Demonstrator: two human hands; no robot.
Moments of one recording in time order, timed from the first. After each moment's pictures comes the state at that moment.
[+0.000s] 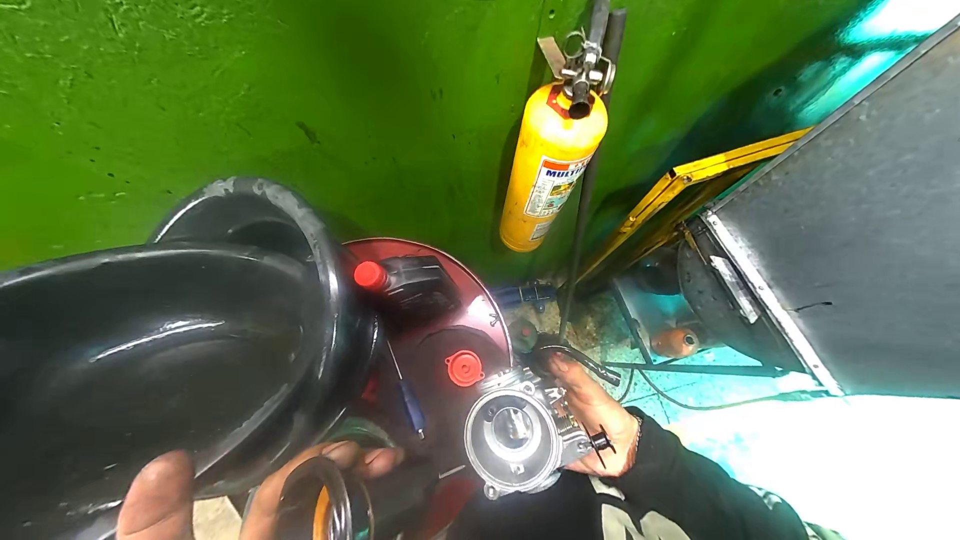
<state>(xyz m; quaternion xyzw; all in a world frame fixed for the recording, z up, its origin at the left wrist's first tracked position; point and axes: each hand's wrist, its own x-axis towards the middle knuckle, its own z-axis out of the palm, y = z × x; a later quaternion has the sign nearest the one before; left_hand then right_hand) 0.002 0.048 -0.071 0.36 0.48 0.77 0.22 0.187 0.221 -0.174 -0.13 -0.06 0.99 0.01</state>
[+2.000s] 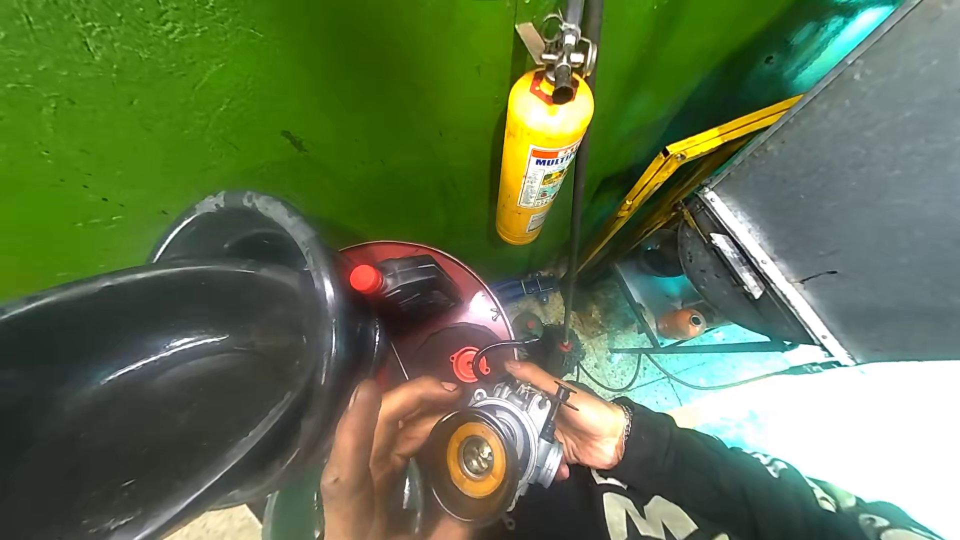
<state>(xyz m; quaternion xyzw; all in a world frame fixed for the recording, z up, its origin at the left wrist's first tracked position) -0.007 0.074 -0.099 0.57 0.51 0.60 0.24 0.174 0.219 -0.167 -0.21 -0.21 0.95 -0.13</state>
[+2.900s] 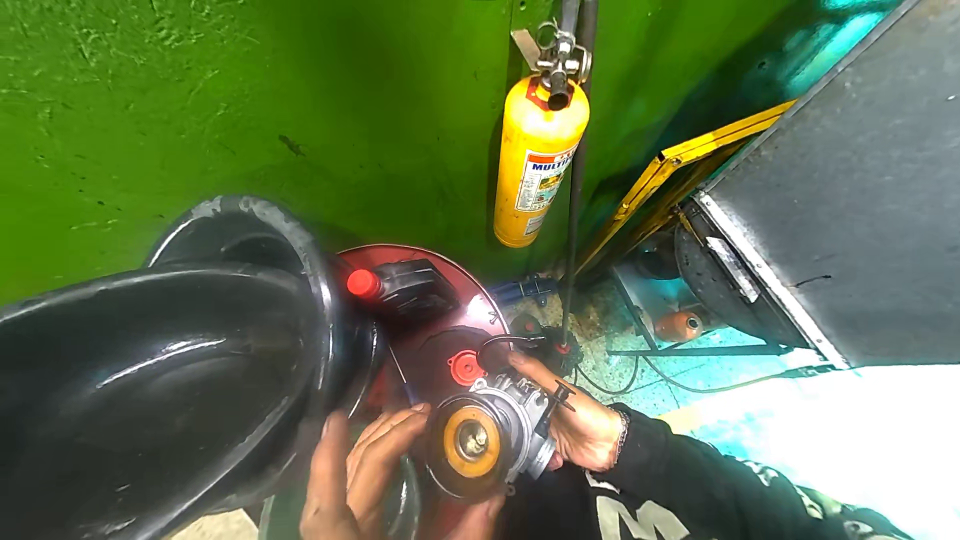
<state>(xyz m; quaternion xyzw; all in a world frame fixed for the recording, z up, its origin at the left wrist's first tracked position) 0.014 0.056 -0.098 0.52 0.65 0.54 0.09 0.173 0.216 -0.167 -0.27 -0.22 0.93 -0.07</state>
